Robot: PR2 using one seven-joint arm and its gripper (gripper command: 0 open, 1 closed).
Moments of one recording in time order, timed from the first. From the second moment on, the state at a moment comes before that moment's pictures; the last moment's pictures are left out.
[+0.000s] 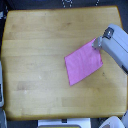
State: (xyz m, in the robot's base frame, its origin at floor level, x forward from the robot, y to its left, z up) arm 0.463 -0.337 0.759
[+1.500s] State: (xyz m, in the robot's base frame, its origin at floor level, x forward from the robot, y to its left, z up) arm 0.468 -0.321 0.730
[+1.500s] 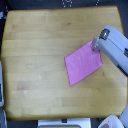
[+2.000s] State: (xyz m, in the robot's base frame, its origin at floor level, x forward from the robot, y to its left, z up) arm 0.468 -0.322 0.730
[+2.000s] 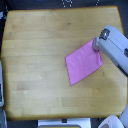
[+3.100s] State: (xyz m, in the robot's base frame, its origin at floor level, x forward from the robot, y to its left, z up) arm 0.472 -0.305 0.777
